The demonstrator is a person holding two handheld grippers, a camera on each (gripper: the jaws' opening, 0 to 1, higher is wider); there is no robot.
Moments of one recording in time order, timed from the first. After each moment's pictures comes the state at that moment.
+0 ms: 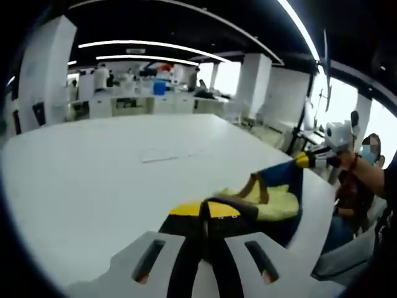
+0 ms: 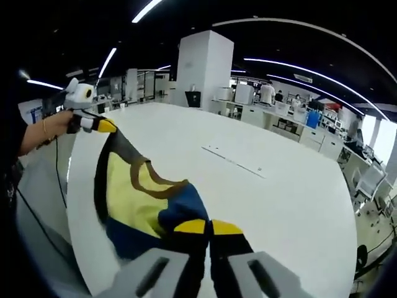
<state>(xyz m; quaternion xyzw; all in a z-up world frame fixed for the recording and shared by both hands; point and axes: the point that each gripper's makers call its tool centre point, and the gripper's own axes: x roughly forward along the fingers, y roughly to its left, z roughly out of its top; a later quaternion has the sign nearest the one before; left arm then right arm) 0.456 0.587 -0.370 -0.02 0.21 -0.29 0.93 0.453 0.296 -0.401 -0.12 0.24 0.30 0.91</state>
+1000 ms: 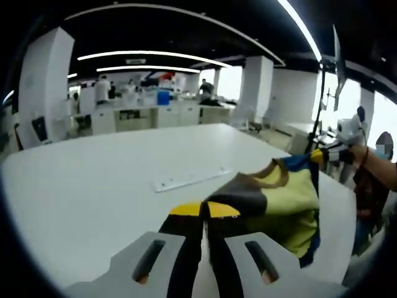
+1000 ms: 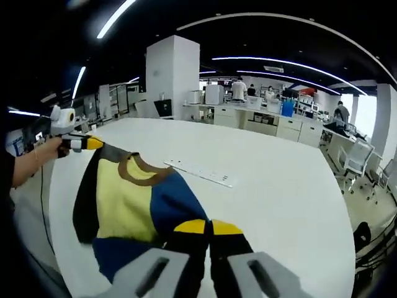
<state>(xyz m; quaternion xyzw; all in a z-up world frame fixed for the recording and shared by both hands) 0.576 0.582 -0.372 0.00 0.18 -0.28 0.94 0.555 0.249 -0.390 -0.04 0.24 0.22 0.94</state>
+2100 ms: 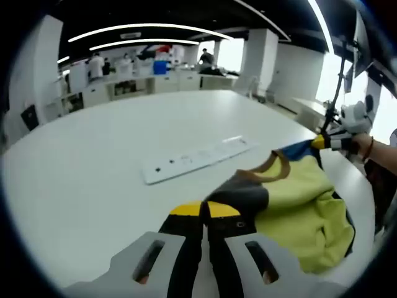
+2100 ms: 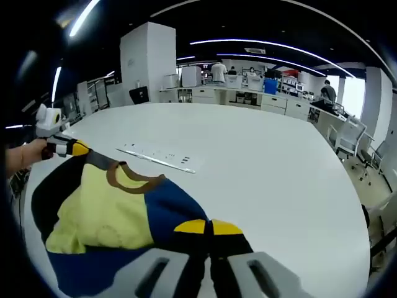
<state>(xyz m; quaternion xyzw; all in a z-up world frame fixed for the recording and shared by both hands) 0.674 0.542 -0.476 0.02 0.28 -0.28 0.92 0.656 0.218 -0.490 -0.05 0.31 0.16 0.93</state>
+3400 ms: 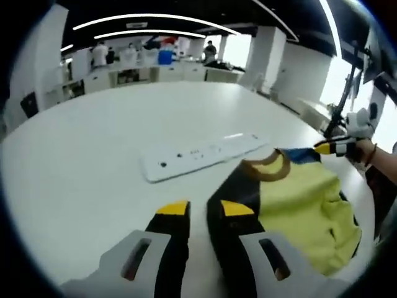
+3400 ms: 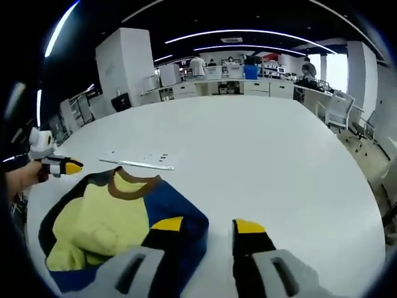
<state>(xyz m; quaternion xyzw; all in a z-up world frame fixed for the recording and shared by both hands) 0.703 0.546 -0.494 0.01 0.31 -0.29 0.91 0.671 0.201 -0.501 0.03 0.33 0.11 0.94</state>
